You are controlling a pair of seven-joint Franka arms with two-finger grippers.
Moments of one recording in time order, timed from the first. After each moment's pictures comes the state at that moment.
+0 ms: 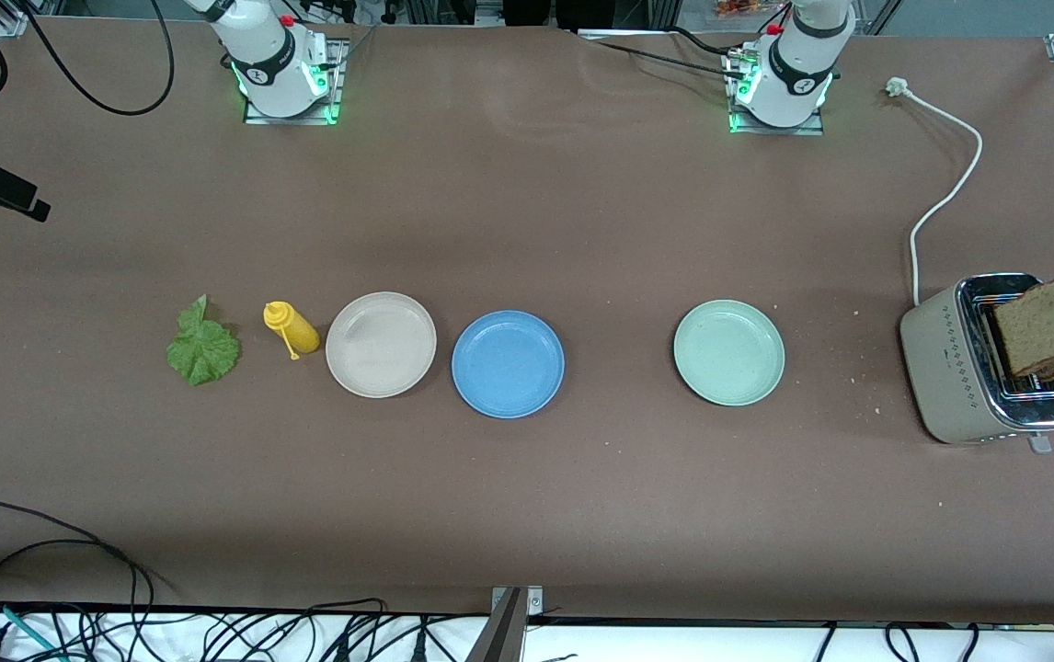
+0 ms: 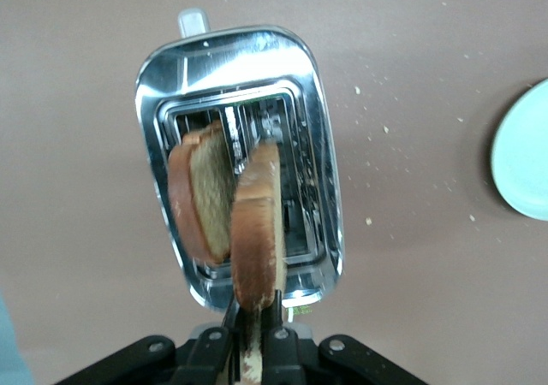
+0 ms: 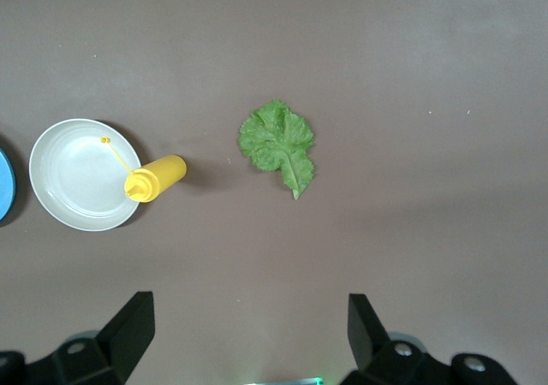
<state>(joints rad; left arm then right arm) 0.44 0.34 -0.11 -1.45 0.11 1.63 0.40 -0.01 0.01 -0.10 -1.56 0.01 1.51 0.06</state>
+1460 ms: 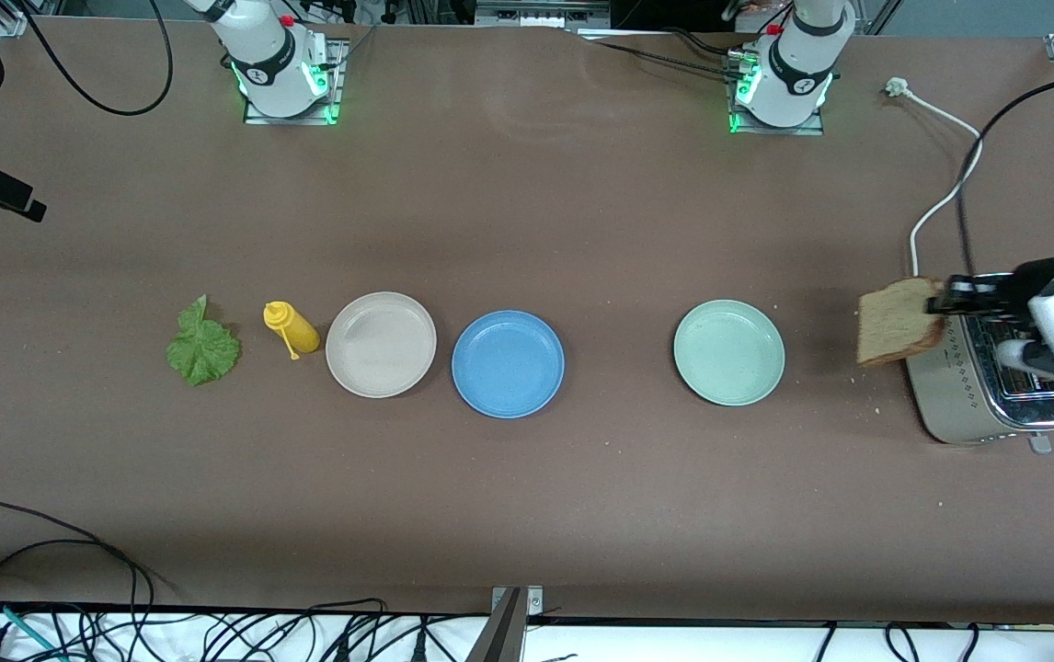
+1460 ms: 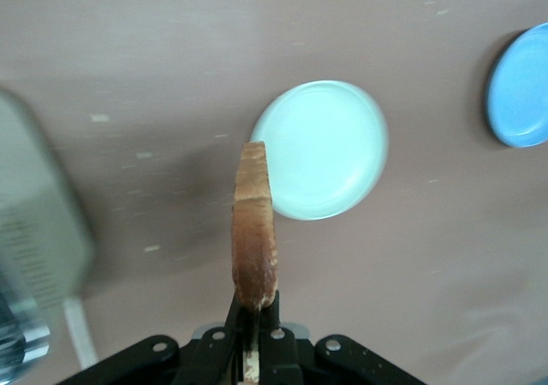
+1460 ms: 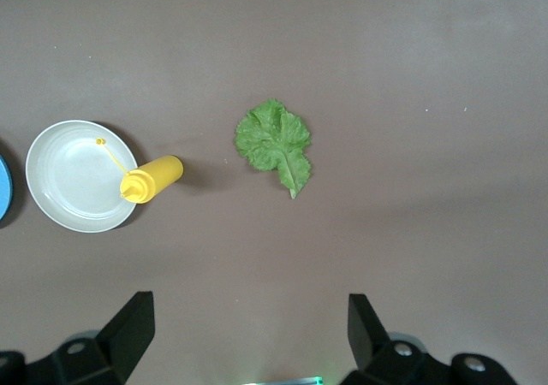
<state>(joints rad) 0.23 0.37 -0.17 -1.41 -0.16 1.49 0.25 -0.01 0.02 -0.11 -1.56 0.01 1.51 0.06</state>
